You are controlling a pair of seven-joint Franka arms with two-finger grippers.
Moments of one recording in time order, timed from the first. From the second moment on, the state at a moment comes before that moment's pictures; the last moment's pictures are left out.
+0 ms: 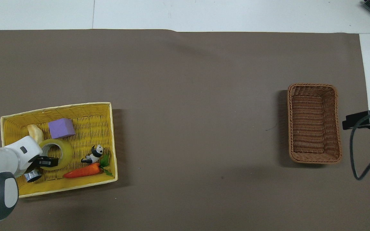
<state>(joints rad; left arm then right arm) 0.24 -0.20 -0.12 -2.63 0.01 2.46 0.27 0.06 -0.11 -0.12 -1.70 -0.01 1.54 0.00</state>
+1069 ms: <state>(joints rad) 0.24 -0.21 -0.13 -2.31 0.01 2.00 0.16 0.06 -0.11 -0.12 -1.70 -0.01 1.54 0.00</state>
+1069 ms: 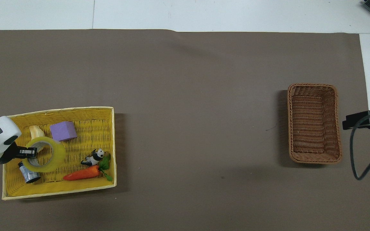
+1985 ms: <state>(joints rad) 0.21 -0.10 -0.15 -1.75 -0.03 1.54 -0.01 0.11 -0.12 -0.10 -1.72 0.16 1.55 0.01</state>
